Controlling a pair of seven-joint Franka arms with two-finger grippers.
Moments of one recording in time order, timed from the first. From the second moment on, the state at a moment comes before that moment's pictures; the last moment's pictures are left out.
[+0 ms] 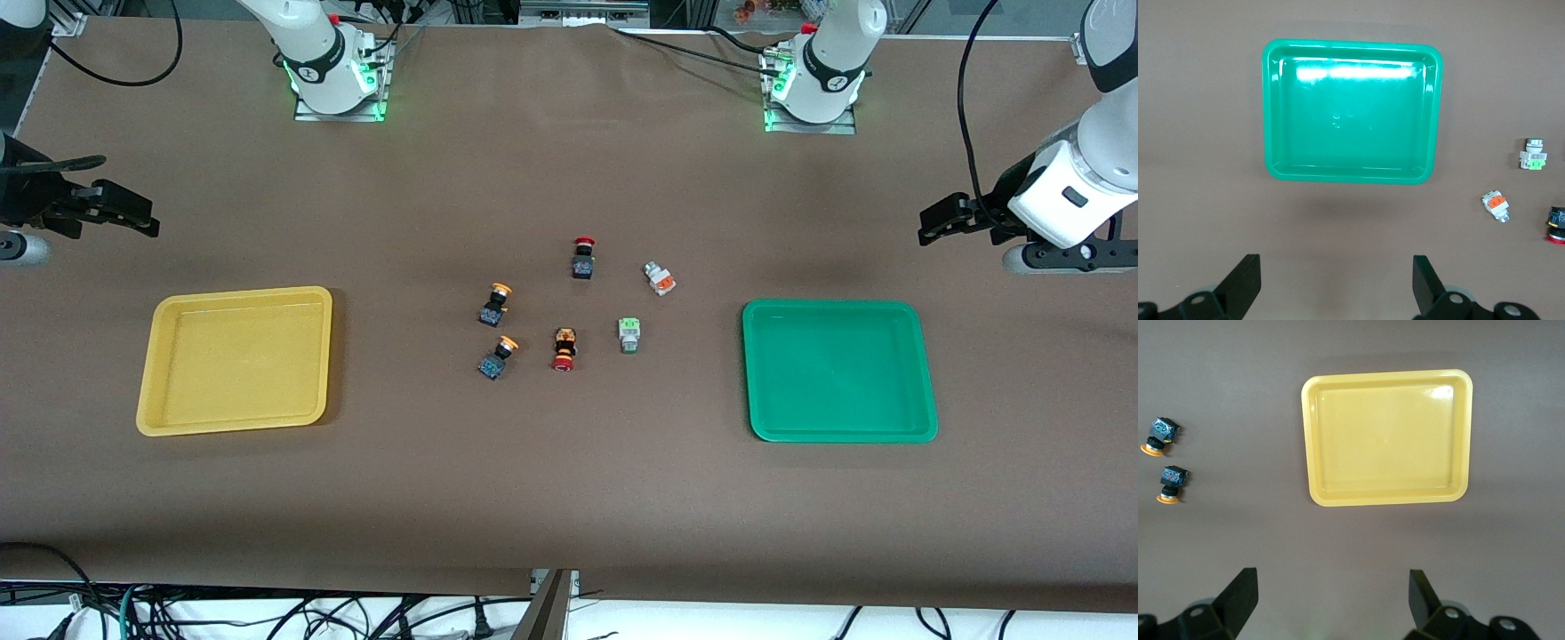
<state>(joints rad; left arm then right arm) 0.09 0.03 -0.13 -1.69 -0.02 1.61 -0.09 0.01 0.10 -0.02 -1.50 0.00 1.52 -0.04</state>
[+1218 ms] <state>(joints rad) 0.09 0.04 -0.13 -1.69 -0.02 1.61 -0.09 0.01 0.12 -0.03 -1.50 0.00 1.55 -0.04</state>
